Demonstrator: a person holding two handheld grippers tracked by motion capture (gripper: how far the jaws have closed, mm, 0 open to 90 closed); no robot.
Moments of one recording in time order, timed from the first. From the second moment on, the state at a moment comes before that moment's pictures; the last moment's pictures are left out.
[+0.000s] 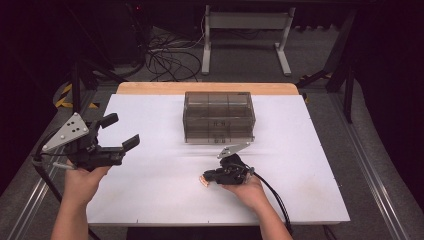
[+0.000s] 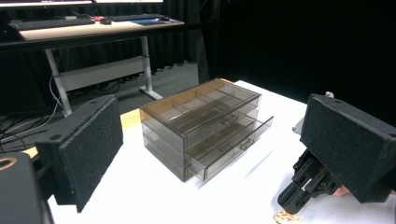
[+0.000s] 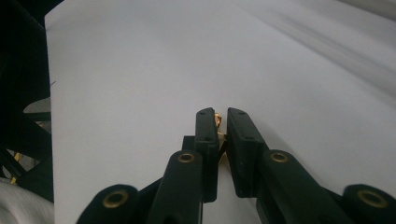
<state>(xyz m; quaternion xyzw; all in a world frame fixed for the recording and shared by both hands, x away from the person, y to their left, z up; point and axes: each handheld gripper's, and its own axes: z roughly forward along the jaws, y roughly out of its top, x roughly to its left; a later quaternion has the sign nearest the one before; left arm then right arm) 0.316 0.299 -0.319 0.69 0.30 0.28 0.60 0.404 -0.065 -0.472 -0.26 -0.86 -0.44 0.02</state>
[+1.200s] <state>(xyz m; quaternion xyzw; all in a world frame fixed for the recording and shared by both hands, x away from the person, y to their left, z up) 0.316 0.298 -0.319 0.69 0.30 0.27 0.59 0.398 -0.074 -0.452 -0.24 -0.84 -0.49 -0.03</state>
